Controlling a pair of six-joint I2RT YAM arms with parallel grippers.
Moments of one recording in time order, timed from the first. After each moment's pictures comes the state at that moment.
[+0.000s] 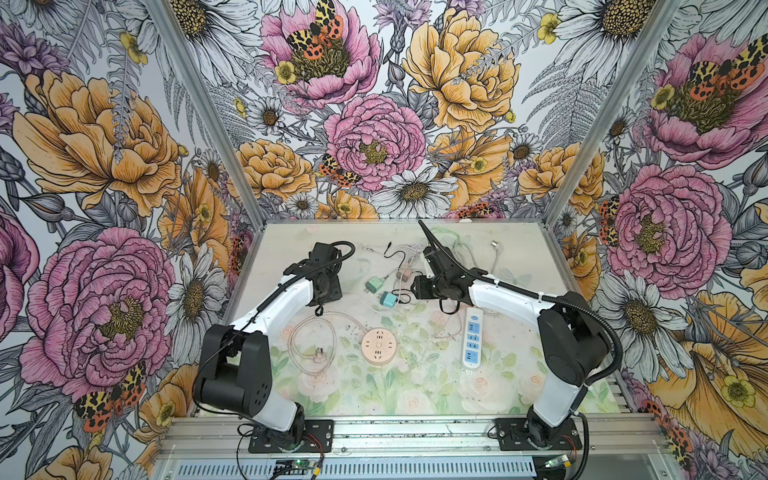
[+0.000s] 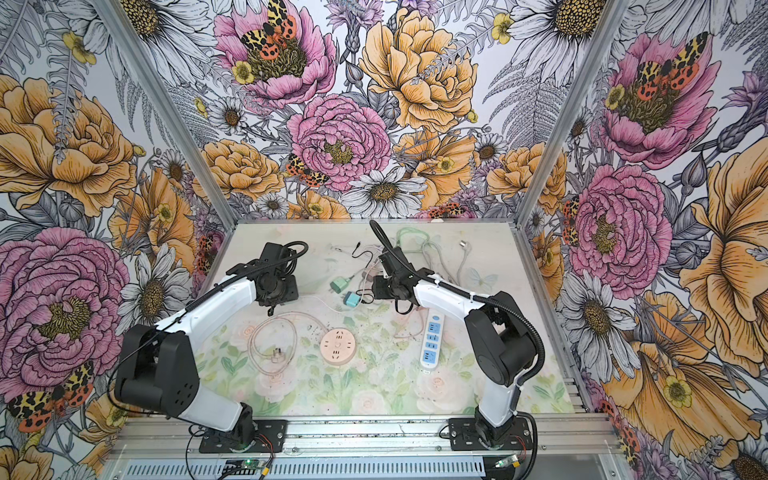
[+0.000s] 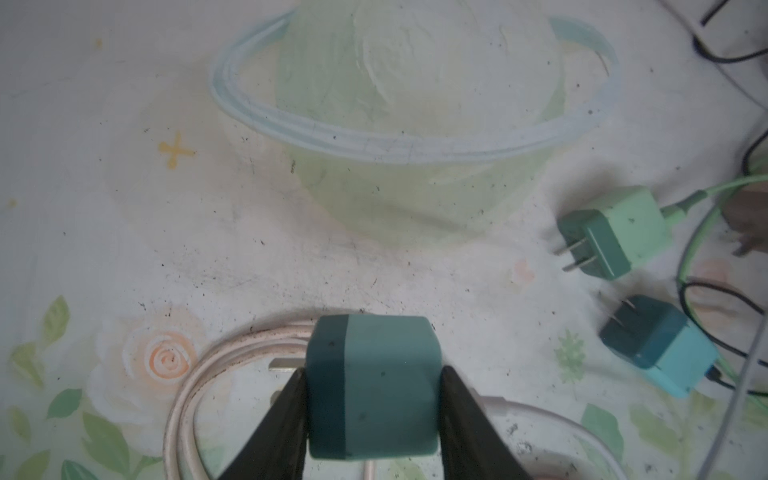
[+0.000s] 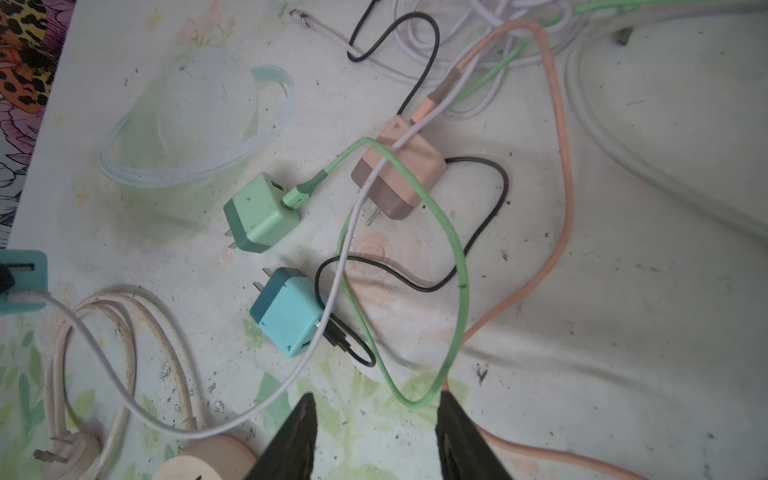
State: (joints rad) left arm -0.23 1.57 1.13 -0.72 -0.22 -0.48; right arm 0.59 1.77 1.21 -0.35 -0.10 0.46
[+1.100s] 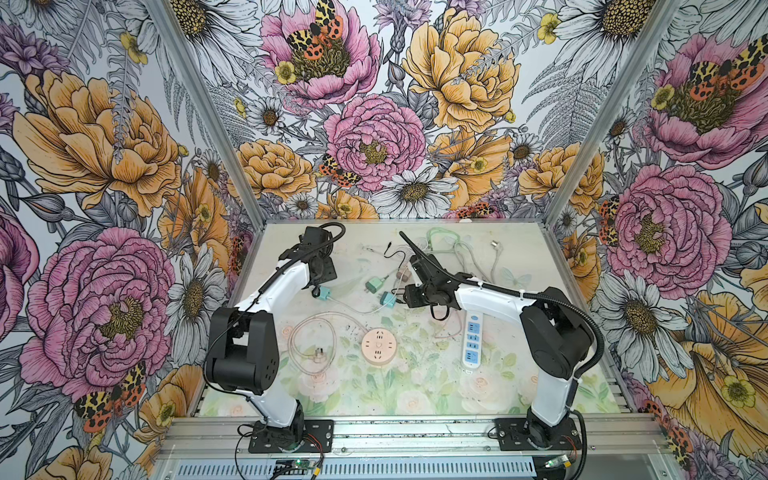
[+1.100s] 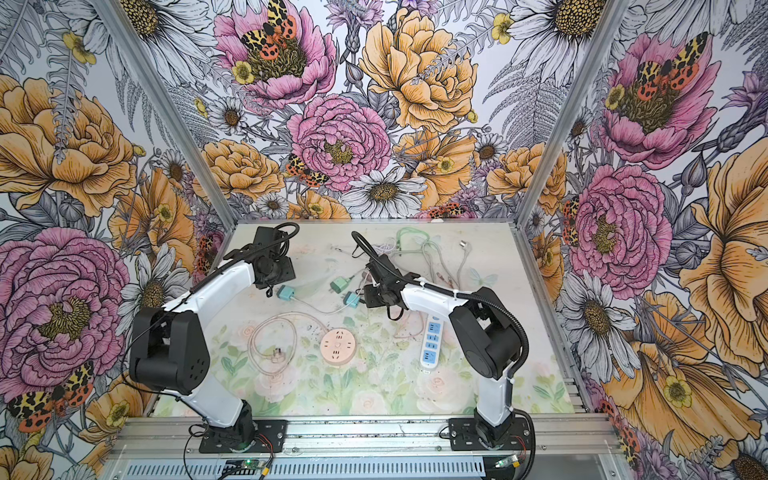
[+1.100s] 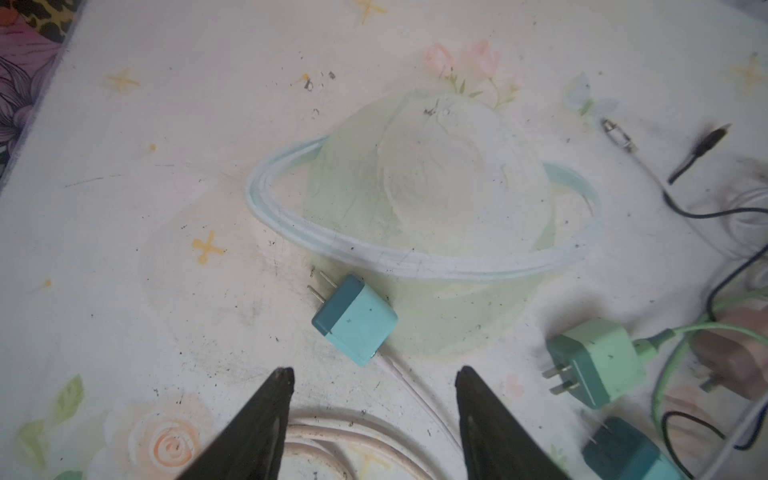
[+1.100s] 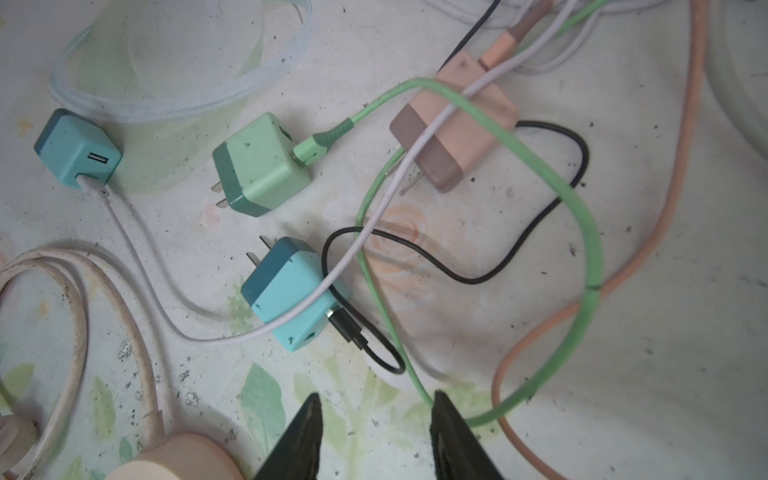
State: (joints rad) left arm -0.15 1.61 1.26 -0.66 -0.21 -0.47; right arm 0.66 1.87 1.26 -0.35 -0.06 0.40
